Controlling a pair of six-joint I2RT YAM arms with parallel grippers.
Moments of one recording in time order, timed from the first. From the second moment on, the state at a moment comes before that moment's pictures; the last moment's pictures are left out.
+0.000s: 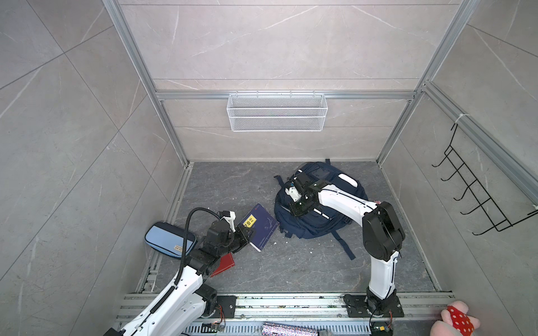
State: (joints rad) left arm -0.48 0.75 0.44 -0.24 0.30 -1.03; right arm 0.59 1.97 1.56 -0.81 -0.19 0.17
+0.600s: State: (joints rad) left arm -0.48 0.84 0.48 -0.16 0.38 -1.00; right arm 0.59 1.87 1.56 -0.83 -0.19 0.13
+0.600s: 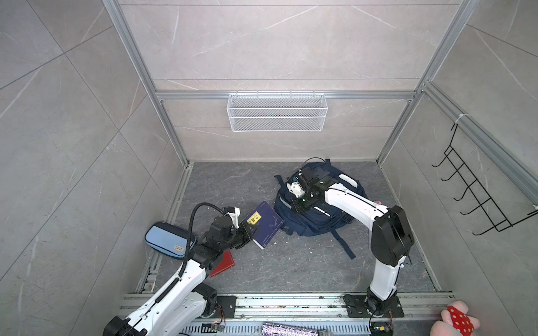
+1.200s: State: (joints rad) left arm -0.51 1.00 0.49 0.06 0.41 -1.02; right arm 0.70 1.74 1.89 -1.00 0.06 -0.01
